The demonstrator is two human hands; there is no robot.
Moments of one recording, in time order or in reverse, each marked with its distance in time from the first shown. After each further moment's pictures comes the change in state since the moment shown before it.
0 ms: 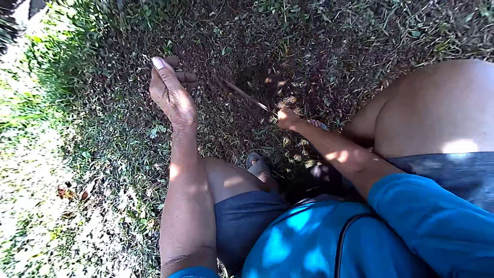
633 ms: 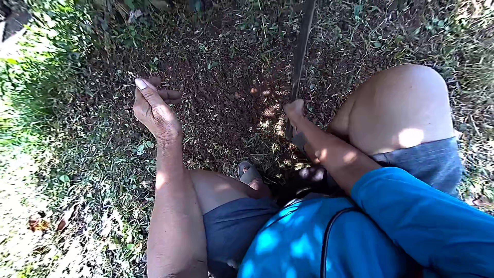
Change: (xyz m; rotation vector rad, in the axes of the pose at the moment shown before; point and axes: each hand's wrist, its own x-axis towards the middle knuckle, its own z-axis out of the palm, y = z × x) left_hand -0.004 -0.006 -0.009 0.059 -0.001 0.034; right_hand 0.005 0.047 -0.032 0.847 0.628 0.306
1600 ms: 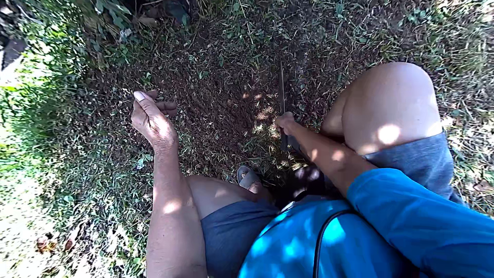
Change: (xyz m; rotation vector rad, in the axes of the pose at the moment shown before) left_hand 0.002 0.002 0.015 0.036 -0.045 -0.040; right_hand -0.008 0.030 0.004 -0.050 -0.214 0.278
